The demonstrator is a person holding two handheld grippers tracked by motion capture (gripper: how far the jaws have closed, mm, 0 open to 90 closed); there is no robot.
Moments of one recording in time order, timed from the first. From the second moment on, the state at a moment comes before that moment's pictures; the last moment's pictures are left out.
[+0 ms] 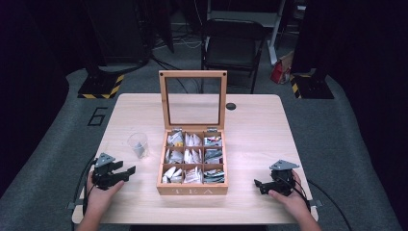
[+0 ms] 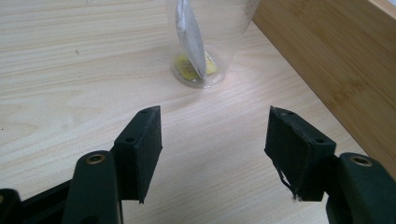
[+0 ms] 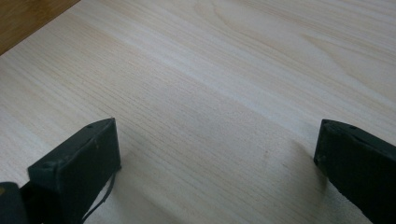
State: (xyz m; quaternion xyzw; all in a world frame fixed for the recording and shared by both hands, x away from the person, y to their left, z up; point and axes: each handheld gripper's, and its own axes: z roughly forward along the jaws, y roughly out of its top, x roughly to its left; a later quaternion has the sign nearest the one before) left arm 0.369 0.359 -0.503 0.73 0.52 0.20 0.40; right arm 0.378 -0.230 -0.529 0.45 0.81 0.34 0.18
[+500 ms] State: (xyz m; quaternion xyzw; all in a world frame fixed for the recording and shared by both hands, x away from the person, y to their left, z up) left arm 0.373 0.359 -0.509 0.74 0.52 0.20 0.38; right arm 0.378 -0.230 -0.529 0.45 0.81 0.34 0.18
